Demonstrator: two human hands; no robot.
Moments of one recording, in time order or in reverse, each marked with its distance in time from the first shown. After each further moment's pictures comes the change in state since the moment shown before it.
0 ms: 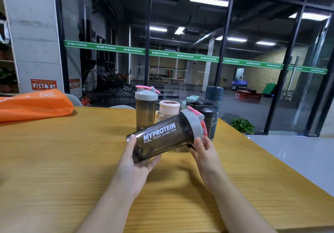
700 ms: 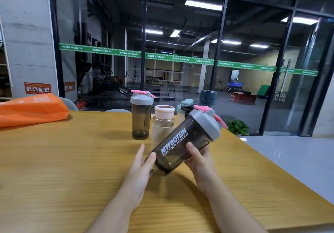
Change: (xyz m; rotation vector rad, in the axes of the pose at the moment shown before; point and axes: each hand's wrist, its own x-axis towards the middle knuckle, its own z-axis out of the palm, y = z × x) left_hand 0.003 -0.022 -0.004 0.686 -0.127 0.094; right_hand -0.001 0.002 -0.001 0.164 -0.027 -0.018
